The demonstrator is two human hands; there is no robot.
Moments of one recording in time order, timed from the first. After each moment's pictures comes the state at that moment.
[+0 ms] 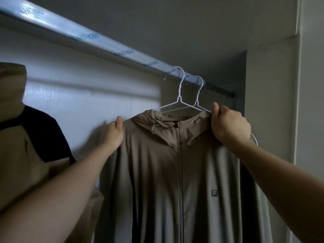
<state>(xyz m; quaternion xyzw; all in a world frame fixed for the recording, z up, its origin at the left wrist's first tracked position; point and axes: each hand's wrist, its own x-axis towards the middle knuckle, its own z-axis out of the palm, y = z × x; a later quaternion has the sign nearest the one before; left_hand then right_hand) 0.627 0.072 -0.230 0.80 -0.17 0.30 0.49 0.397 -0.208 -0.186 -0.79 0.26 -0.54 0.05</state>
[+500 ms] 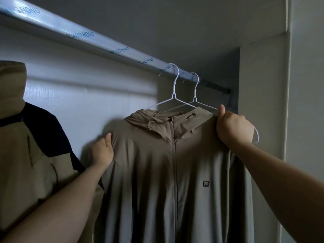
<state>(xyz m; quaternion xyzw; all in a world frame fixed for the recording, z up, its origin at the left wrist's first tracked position) 0.630 0.088 -0.298 0.82 -0.11 0.40 0.40 0.393 -0.245 -0.207 -0.78 0.31 -0.54 0.02</state>
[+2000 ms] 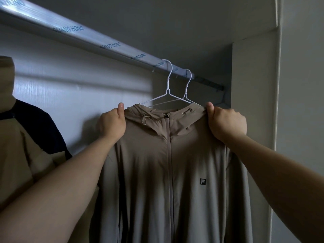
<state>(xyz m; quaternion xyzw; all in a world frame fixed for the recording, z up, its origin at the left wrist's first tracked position) 0.596 0.044 -0.215 0.78 -0.17 0.48 0.36 0.384 -0.243 -0.206 -0.80 0.25 -0.54 -0.08</state>
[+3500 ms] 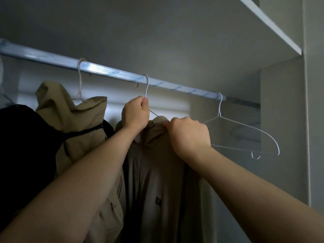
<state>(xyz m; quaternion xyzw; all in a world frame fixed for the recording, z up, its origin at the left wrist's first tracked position) 0.448 0.135 -0.148 0.70 -0.19 0.56 0.41 0.301 -0.007 -0.189 -0.86 -0.02 -0.50 -0.10</state>
